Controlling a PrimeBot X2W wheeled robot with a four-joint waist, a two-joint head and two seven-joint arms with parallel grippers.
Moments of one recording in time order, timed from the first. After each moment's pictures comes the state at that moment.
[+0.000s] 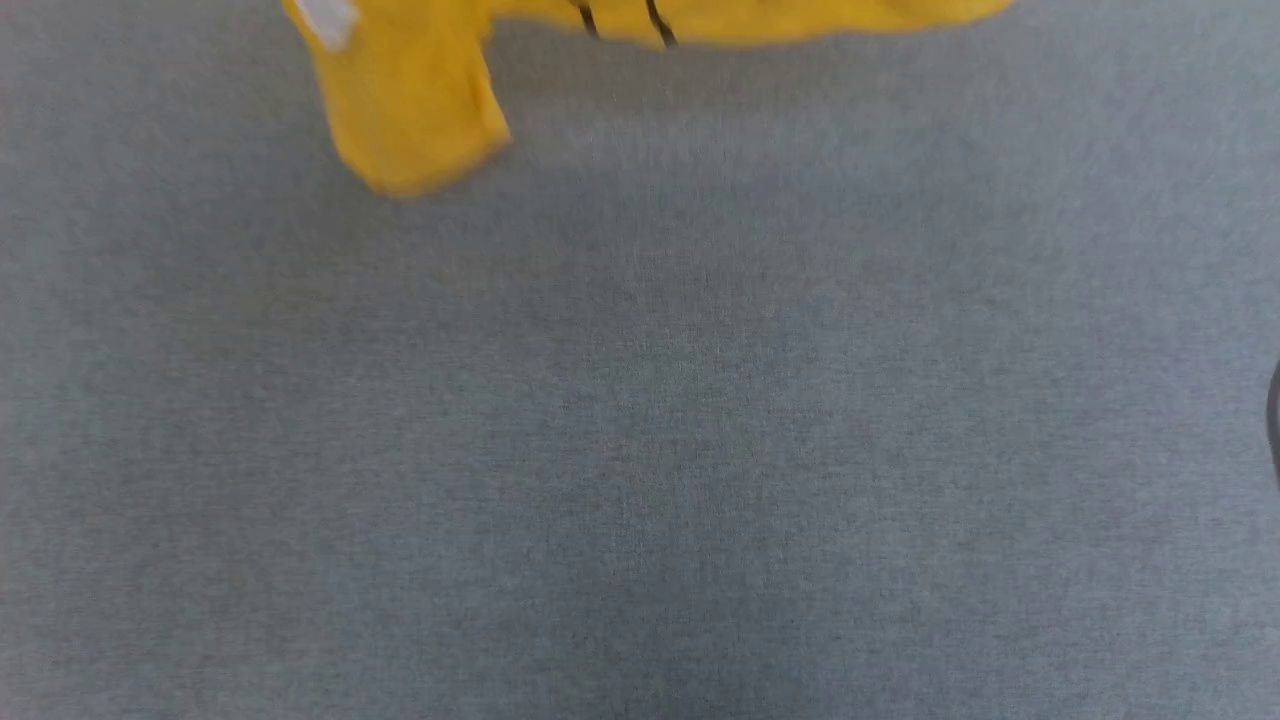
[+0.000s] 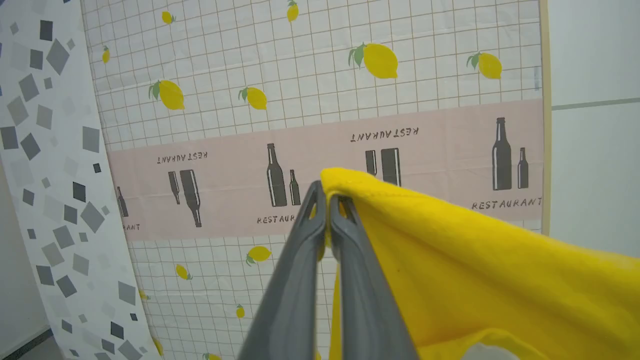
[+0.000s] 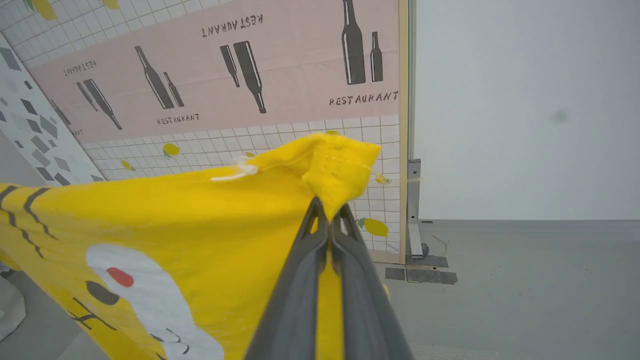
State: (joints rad) left arm -1.60 0.55 -0.31 0.44 -0.42 0.12 0.21; right arm -1.52 -0.07 -0.28 0.31 0.21 0.13 0.89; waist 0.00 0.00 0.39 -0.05
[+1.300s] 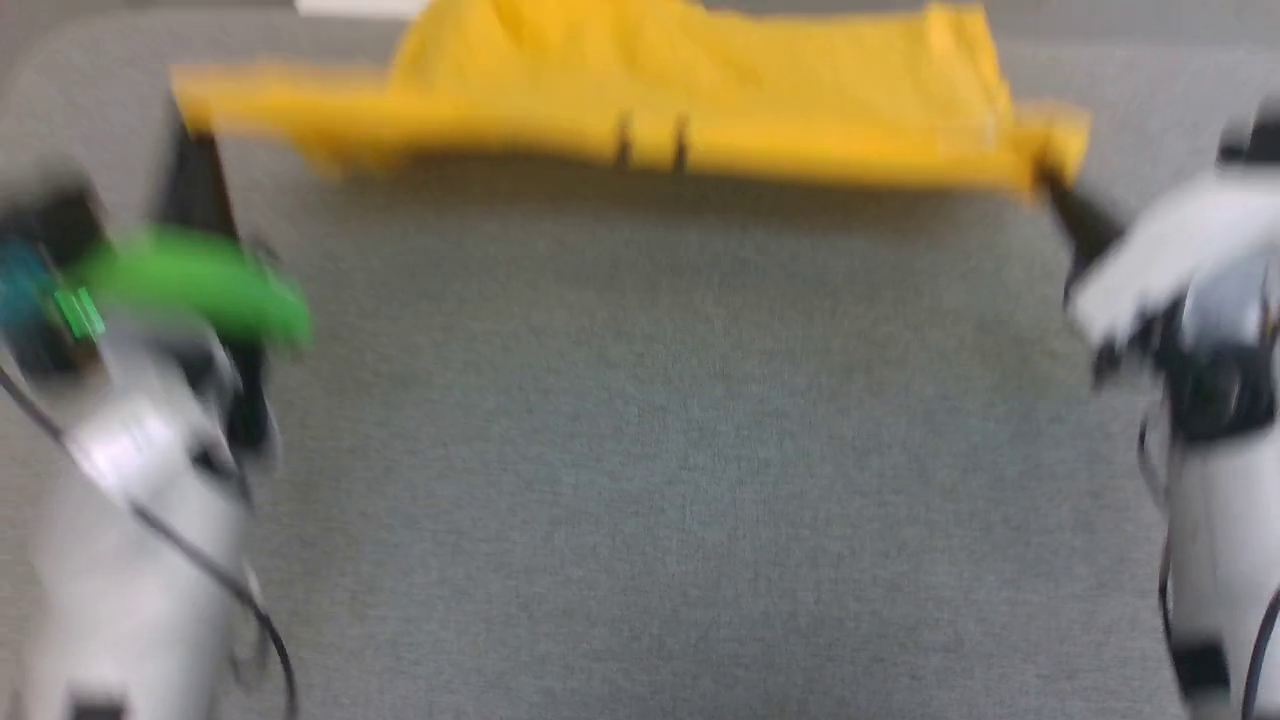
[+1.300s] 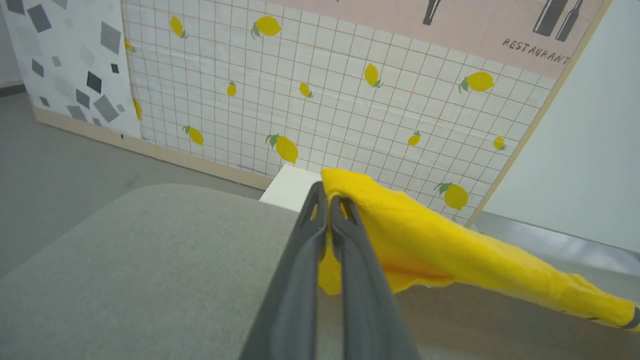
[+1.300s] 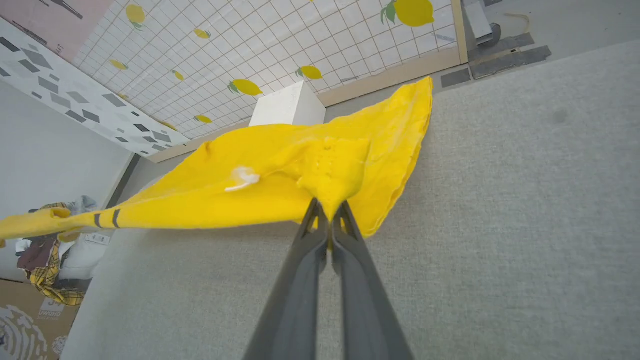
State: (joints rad) left arm -0.66 0.35 -0.19 0.45 -0.67 0.04 -0.25; right arm -0.64 -0.14 -0.15 0.36 0.61 0.13 0.49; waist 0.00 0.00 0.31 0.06
